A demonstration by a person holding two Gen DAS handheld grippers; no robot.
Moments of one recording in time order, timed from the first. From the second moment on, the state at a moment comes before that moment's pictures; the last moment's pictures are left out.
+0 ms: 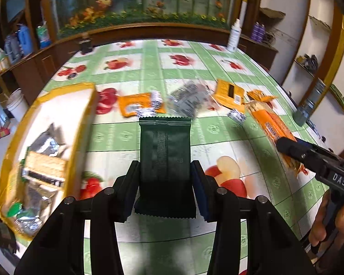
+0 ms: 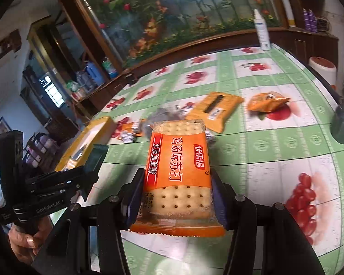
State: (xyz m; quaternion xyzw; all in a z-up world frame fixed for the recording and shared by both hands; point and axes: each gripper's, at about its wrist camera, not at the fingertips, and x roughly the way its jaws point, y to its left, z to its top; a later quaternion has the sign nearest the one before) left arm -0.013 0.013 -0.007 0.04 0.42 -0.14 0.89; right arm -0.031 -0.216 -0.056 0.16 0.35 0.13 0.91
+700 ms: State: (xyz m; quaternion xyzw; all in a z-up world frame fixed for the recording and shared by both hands) left arm -0.021 0.102 0.013 0.01 0.38 -0.01 0.93; right arm -0.033 -0.141 -0.037 0.13 0.35 0.21 0.90
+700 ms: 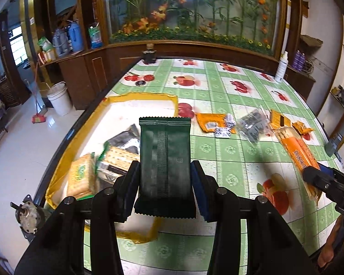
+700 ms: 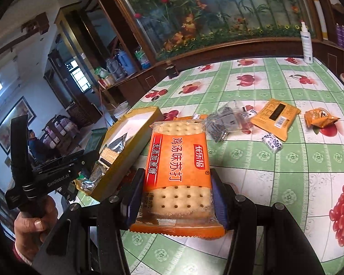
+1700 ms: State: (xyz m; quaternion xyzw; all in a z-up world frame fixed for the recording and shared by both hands) left arm -0.011 0.182 0.000 -0.03 0.38 0.07 0.92; right arm 0.004 -0.038 -0.041 0.09 0.37 0.31 0.87
